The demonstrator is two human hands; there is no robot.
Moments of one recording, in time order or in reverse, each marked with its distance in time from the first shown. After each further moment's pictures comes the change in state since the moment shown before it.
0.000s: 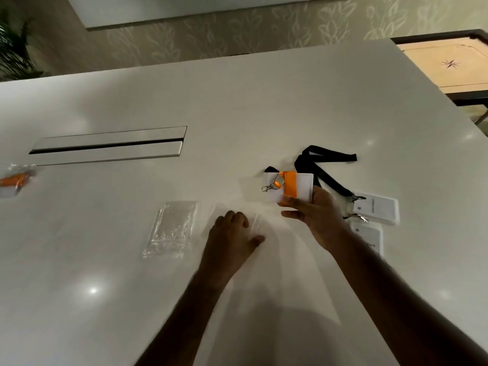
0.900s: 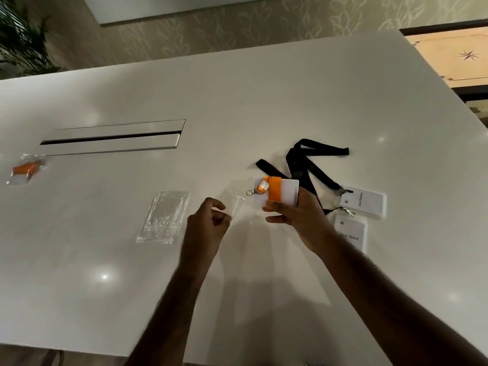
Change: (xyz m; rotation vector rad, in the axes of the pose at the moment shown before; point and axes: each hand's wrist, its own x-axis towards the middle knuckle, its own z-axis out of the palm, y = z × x) left_hand -0.019 0.014 -0.022 -0.412 0.182 -0.284; right_hand -0.023 0.000 -0.004 -0.057 -0.067 0.073
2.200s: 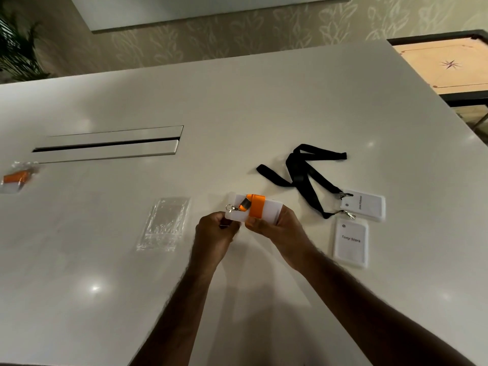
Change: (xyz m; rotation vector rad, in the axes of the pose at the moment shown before) left_hand 0.017 -0.011 0.017 -0.130 -0.116 -0.154; right_hand -0.018 0.019 0.049 -0.083 -0.056 -0.060
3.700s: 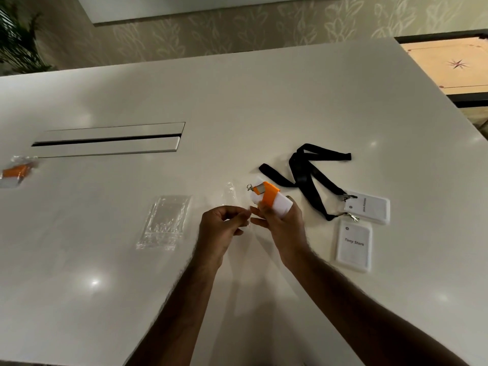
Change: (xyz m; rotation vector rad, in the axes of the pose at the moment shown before) left_hand 0.005 0.012 0.012 -0.368 -0.011 -0.091; right_hand 0.009 -0.007 0.018 0.128 0.330 0.030
